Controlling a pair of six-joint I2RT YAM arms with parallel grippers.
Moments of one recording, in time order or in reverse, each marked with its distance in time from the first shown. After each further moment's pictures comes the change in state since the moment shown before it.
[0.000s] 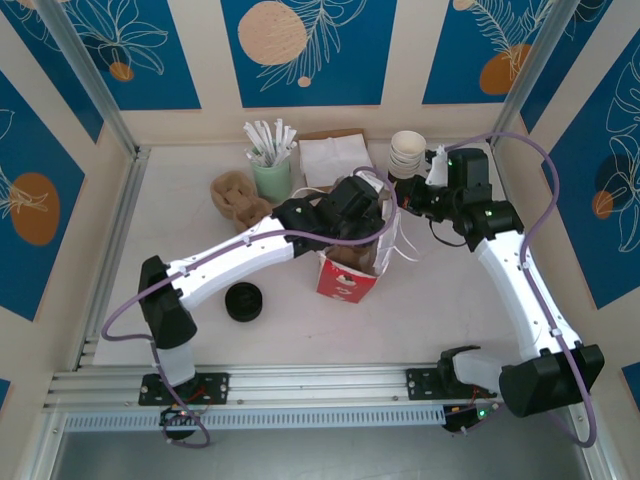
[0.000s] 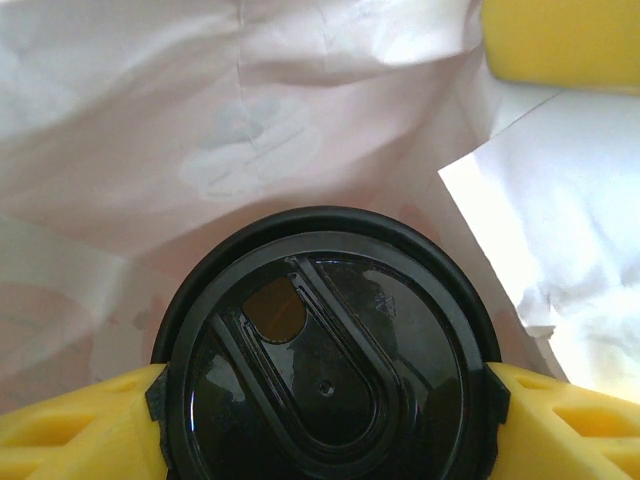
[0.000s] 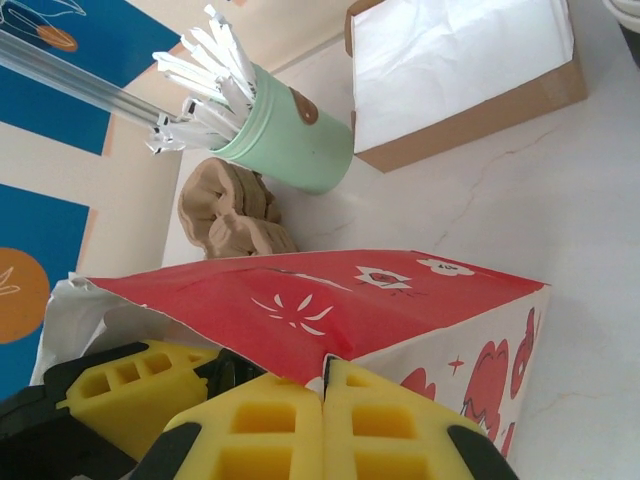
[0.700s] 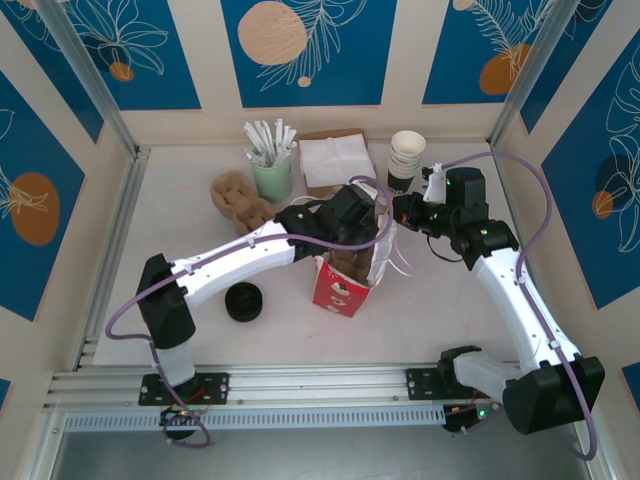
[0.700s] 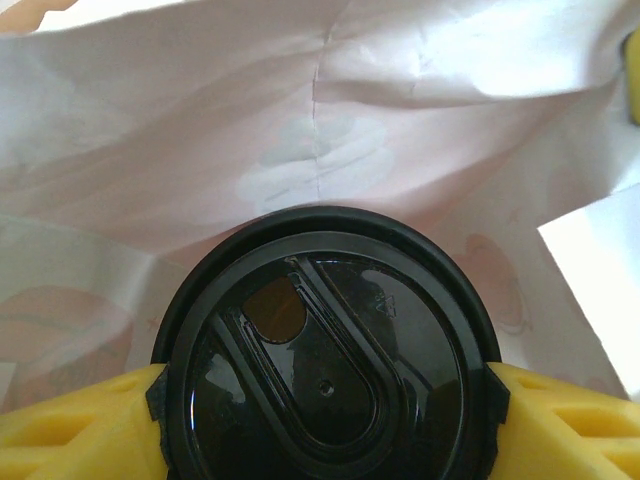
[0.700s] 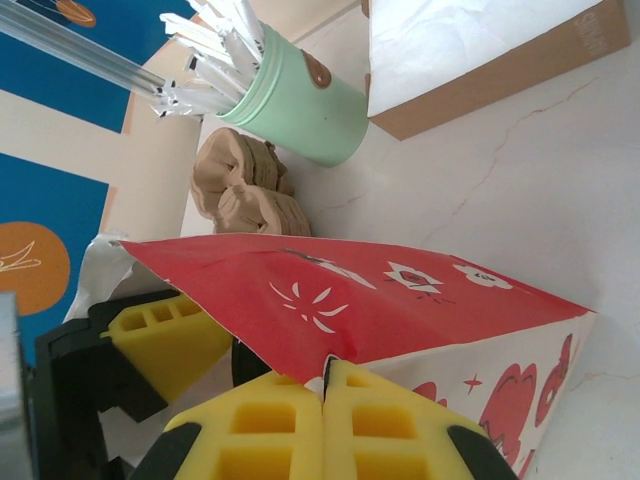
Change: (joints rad) left arm 0.016 -0.007 -0.109 0.056 0.000 -0.010; right arm 0.000 -0.080 -0.174 0.110 -0.066 0.012
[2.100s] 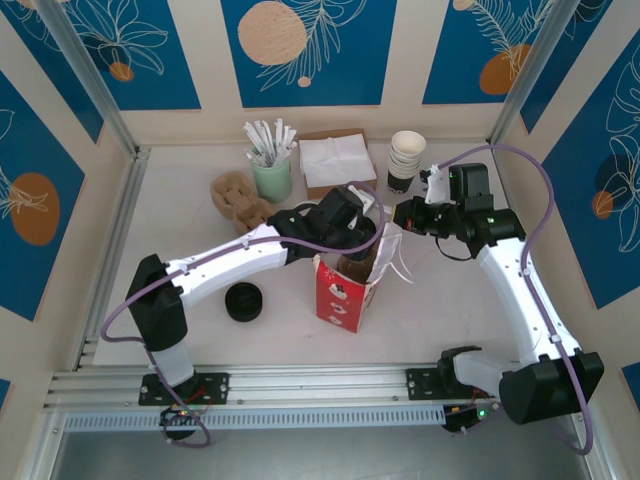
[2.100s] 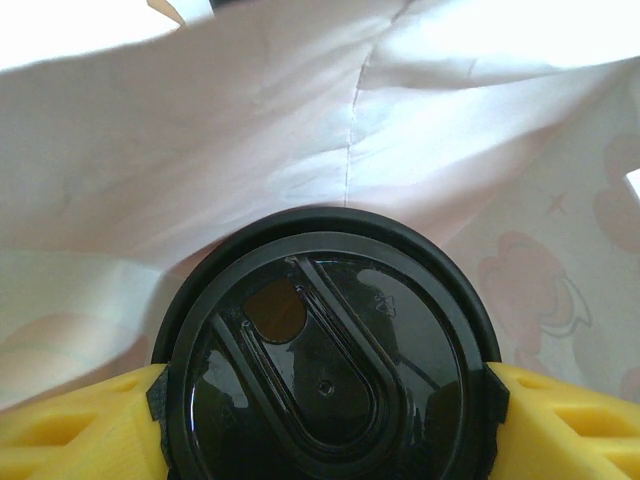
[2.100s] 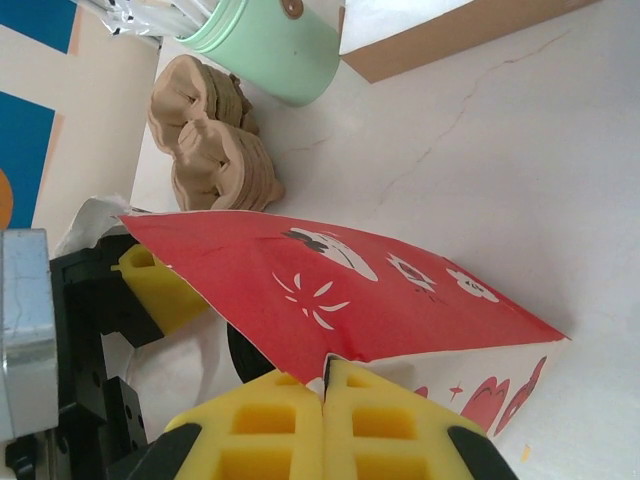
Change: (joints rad) left arm 0.037 -0.049 -0.131 0.116 0.169 0.046; right arm -0.037 0.056 0.117 -0.252 -0.033 -0.198
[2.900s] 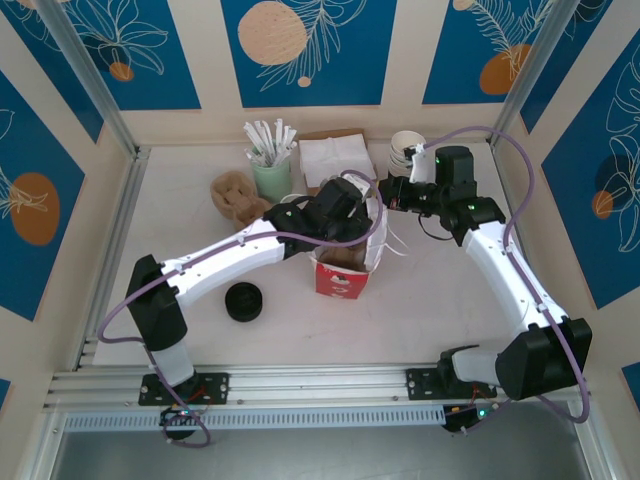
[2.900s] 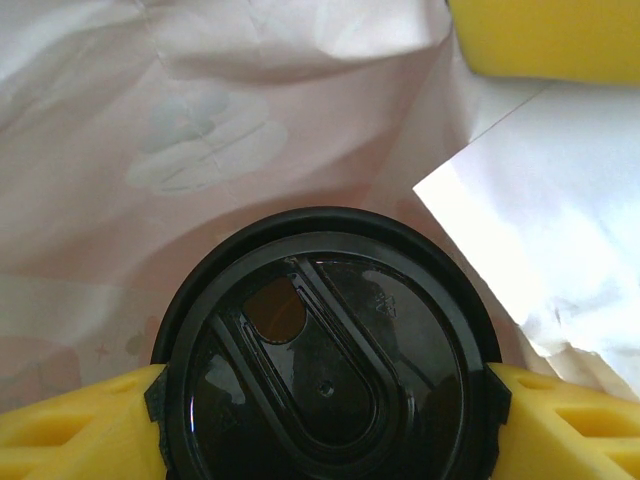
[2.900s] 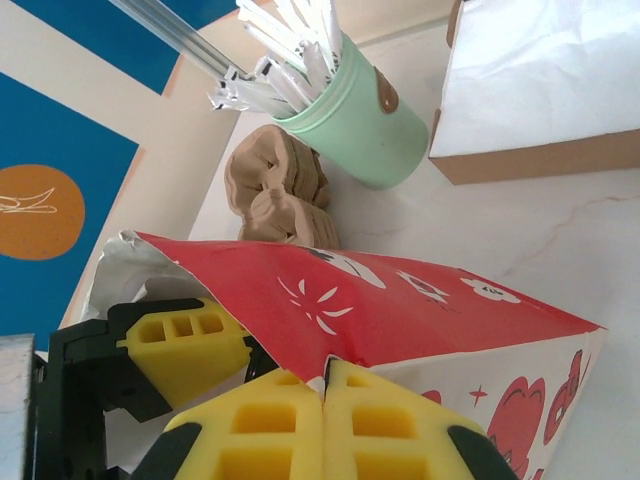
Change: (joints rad) left arm 0.009 0.000 0.062 -0.019 -0.152 0.018; right arm 0.062 0.118 0.012 0.335 -0.058 0.026
